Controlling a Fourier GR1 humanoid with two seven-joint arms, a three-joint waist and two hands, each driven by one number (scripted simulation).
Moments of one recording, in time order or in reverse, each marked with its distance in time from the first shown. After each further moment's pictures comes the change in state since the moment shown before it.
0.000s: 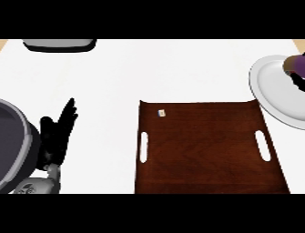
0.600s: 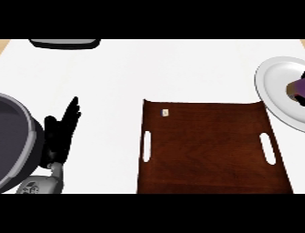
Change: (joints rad) left arm -0.014 -0.013 -0.004 0.012 -0.009 -0.013 -0.015; right arm -0.127 -0.089 0.039 0.476 0.102 0.072 -0.134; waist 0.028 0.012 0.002
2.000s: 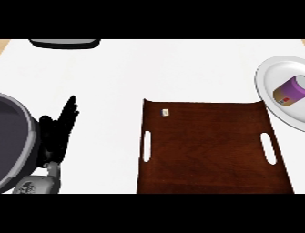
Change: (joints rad) left arm 0.000 0.005 0.018 -0.017 0.002 -0.017 0.004; right arm -0.010 -0.132 -0.328 0.231 -0.358 0.426 -0.325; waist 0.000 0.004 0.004
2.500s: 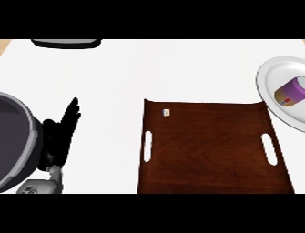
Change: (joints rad) left arm 0.025 -0.012 -0.022 -0.031 -0.019 0.006 0.008; right arm 0.066 0.039 0.014 -0.041 -0.013 -0.039 -0.050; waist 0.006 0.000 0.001
